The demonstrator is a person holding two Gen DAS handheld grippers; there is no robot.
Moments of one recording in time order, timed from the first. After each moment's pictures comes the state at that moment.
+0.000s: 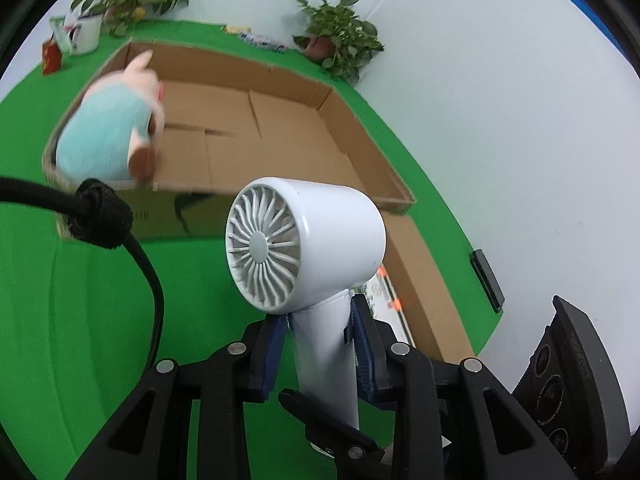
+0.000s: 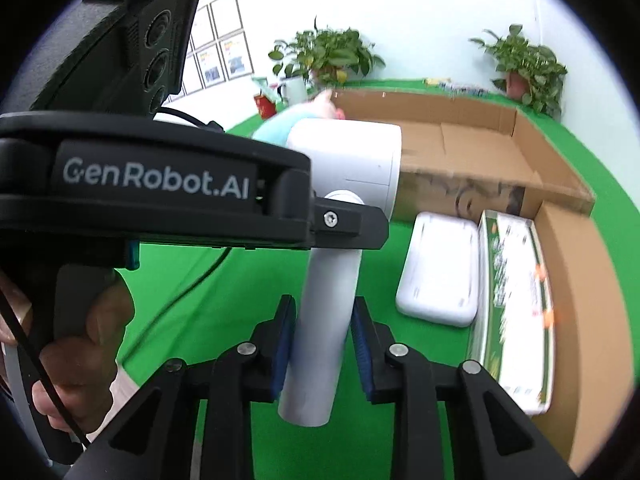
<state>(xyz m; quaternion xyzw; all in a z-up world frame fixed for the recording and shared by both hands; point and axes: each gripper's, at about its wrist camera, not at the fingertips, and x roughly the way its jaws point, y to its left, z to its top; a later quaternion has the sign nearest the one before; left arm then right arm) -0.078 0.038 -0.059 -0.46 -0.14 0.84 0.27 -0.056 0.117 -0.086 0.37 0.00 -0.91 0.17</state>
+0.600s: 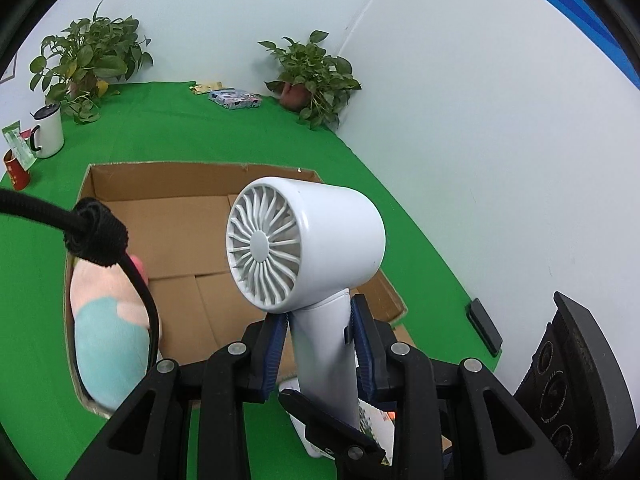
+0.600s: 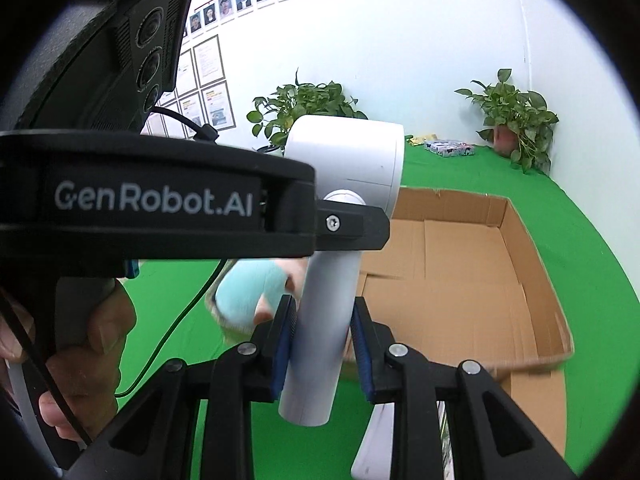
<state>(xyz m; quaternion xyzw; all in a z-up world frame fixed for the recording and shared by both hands) -0.220 0.040 0.072 -0.42 -0.11 0.85 0.29 -0.175 0.124 -0.008 0.31 -0.01 -0.94 0.15</state>
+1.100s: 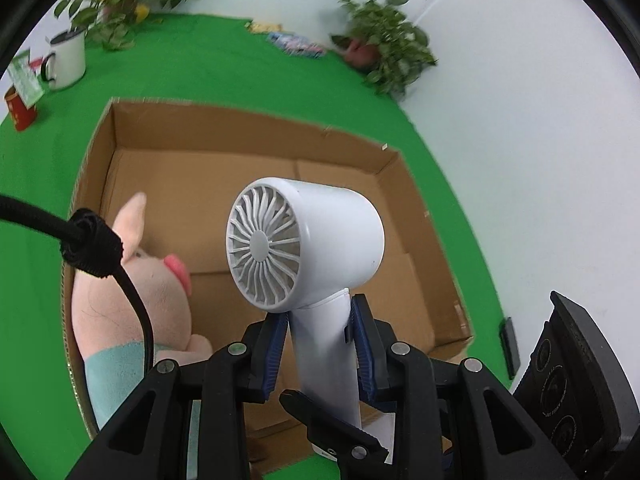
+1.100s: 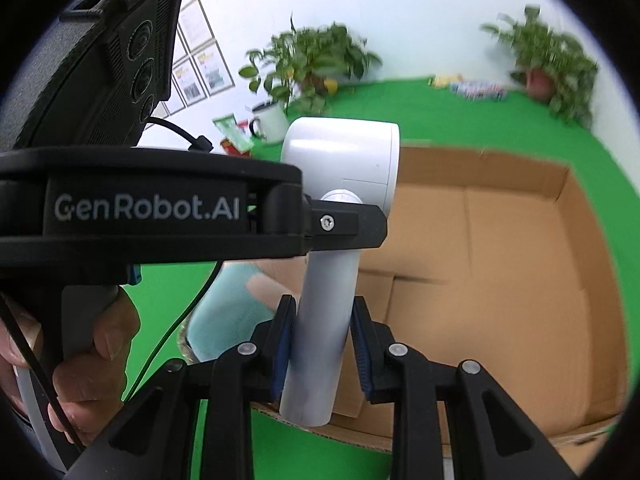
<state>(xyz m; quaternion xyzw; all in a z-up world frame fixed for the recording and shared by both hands) -0.353 0.008 -0.025 -0.52 -0.15 0.81 0.23 -0.291 0.116 -0.050 0.42 -0.06 -0.89 0.19</state>
